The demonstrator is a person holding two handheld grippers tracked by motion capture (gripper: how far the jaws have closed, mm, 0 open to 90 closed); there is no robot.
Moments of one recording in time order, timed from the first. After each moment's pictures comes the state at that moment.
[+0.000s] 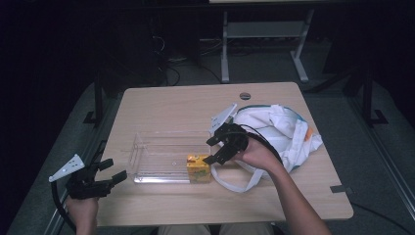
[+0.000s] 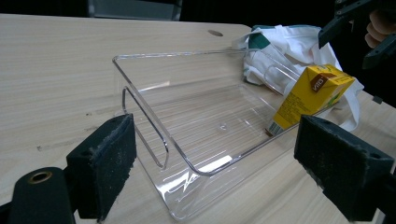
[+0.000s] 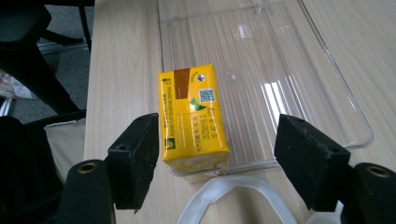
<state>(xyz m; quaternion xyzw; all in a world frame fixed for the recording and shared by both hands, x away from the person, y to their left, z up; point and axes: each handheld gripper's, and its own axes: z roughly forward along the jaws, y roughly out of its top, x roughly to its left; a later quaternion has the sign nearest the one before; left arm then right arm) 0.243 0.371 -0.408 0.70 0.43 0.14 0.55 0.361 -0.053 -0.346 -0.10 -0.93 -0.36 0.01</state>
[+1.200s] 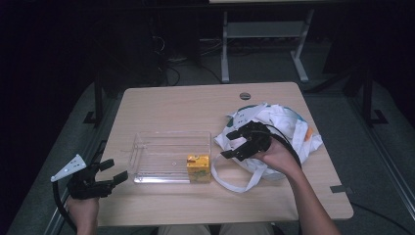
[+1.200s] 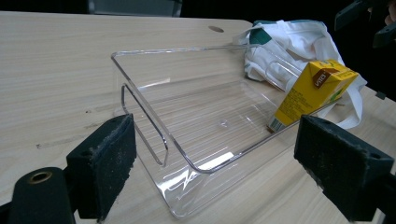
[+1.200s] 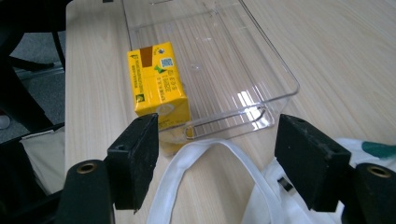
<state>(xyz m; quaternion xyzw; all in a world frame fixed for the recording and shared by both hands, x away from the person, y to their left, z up) 0.243 0.369 -0.408 0.71 0.43 0.14 0.54 0.354 -0.111 -0.340 -0.16 -0.90 -0.39 -0.04</state>
